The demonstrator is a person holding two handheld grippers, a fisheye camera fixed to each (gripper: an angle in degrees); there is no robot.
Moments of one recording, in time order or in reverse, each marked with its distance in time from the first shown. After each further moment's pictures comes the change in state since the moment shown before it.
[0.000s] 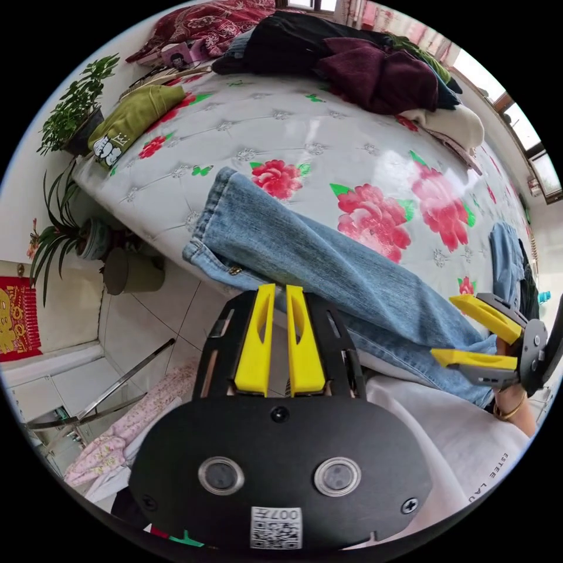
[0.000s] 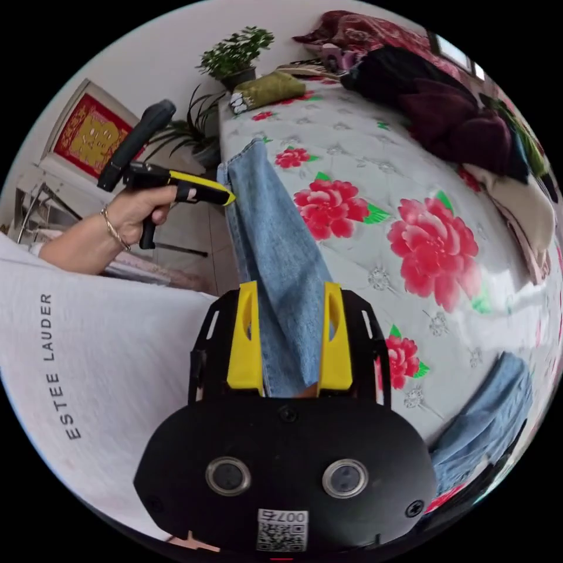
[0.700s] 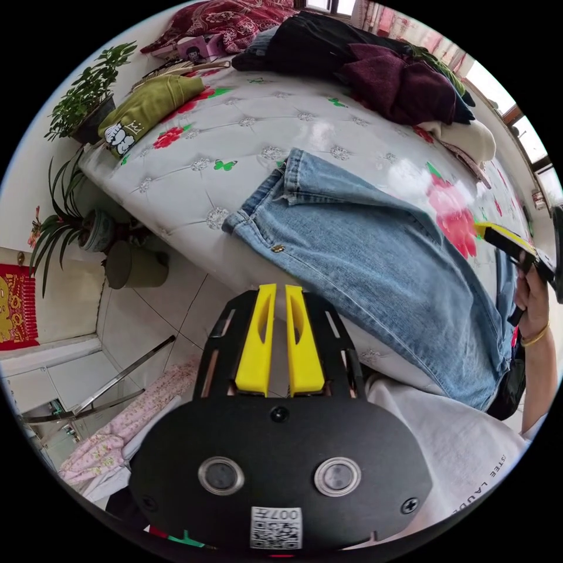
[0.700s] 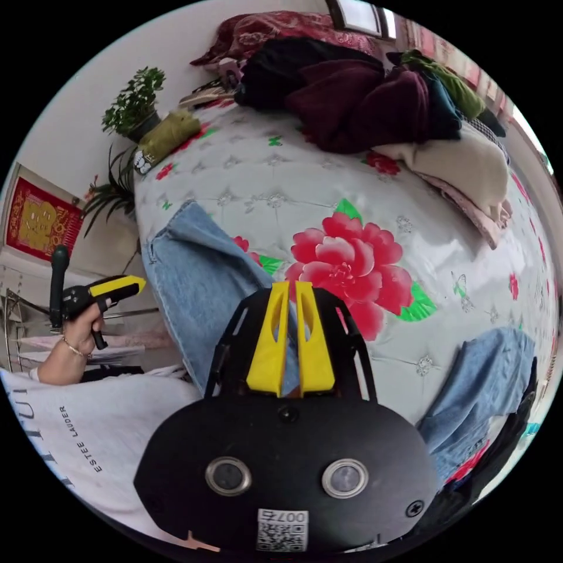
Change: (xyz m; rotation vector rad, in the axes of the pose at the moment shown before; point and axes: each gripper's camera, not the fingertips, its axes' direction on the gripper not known) left arm -0.029 0.000 -0.008 0.009 -0.002 -0.042; right arm 0.093 -0.073 -0.009 0.128 0.103 0.366
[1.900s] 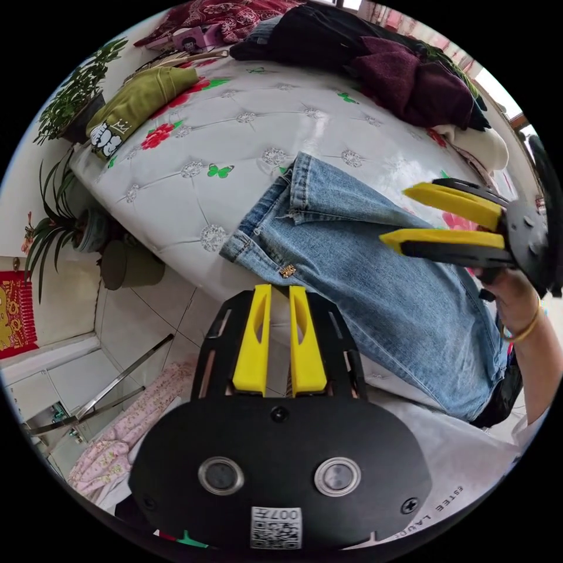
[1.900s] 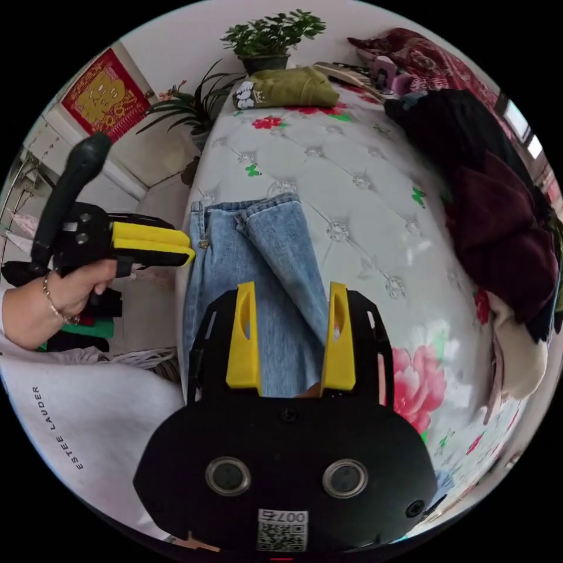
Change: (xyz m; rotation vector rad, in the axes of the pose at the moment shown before) left arm -0.012 -0.032 0.005 -0.058 0.022 -0.001; right arm -0.174 -0.067 0.151 -0.138 0.036 -0.571
